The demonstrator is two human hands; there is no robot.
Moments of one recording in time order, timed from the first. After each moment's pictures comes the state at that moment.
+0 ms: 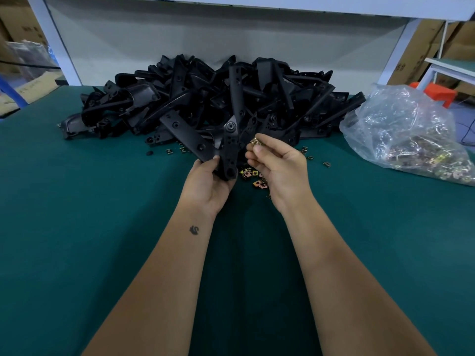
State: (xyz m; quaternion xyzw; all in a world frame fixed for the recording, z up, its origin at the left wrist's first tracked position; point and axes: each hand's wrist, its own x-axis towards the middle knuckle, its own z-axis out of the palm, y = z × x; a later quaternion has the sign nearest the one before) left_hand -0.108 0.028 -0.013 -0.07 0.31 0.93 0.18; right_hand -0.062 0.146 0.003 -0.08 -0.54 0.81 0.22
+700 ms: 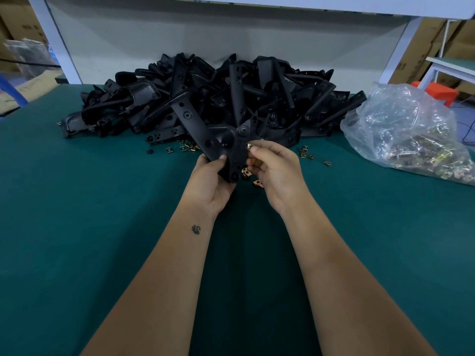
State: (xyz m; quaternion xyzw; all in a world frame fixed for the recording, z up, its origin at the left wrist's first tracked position) left_hand -0.106 0.029 -0.012 -0.02 0.35 0.92 0.19; right_hand -0.065 0.141 0.004 -0.09 -0.56 0.80 0.17
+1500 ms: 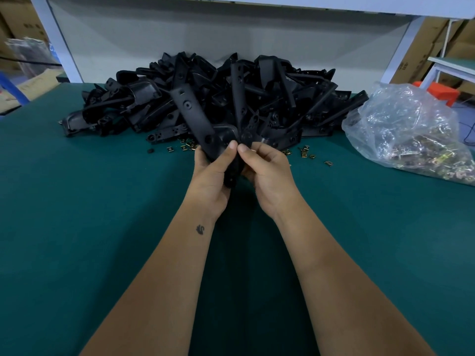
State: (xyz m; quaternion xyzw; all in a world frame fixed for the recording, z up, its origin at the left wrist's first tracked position) left_hand -0.101 0.028 -0.012 0.05 0.39 0.91 0.15; right_hand -0.063 0.123 0.003 -0.07 -0.59 0.79 0.15
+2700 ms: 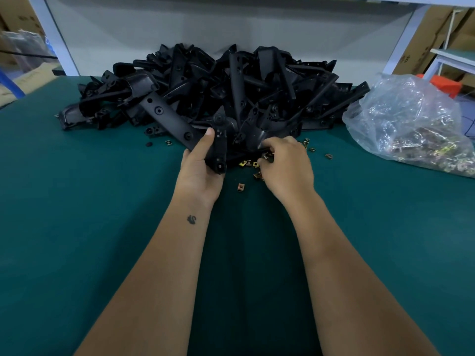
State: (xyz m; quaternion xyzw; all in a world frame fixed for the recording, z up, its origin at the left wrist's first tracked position) left_hand -0.109 0.021 -0.010 -0.06 0.31 0.94 0.13; right_hand -0.062 0.156 -0.004 -0.15 -0.93 0.25 0.23
